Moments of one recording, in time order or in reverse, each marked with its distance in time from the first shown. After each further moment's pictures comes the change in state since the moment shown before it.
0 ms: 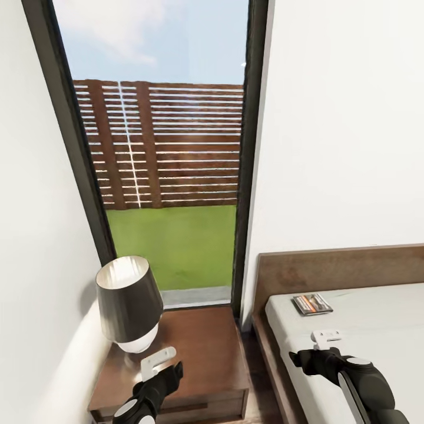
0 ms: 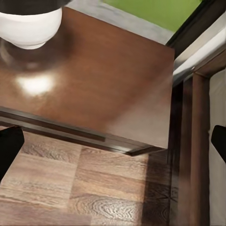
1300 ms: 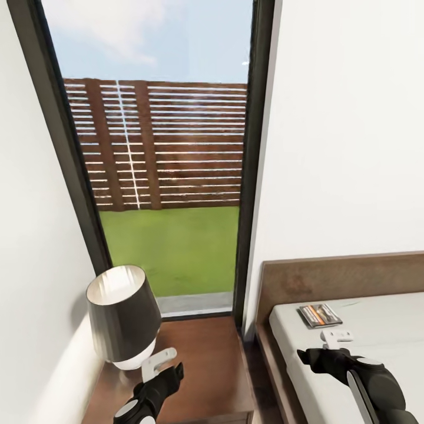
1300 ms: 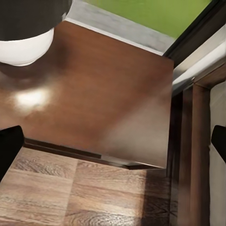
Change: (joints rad) left arm 0.000 -0.001 -0.002 0.007 0.000 0.001 -0.001; right arm -0.002 0.006 -0.074 0.000 -0.001 0.001 0.001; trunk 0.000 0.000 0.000
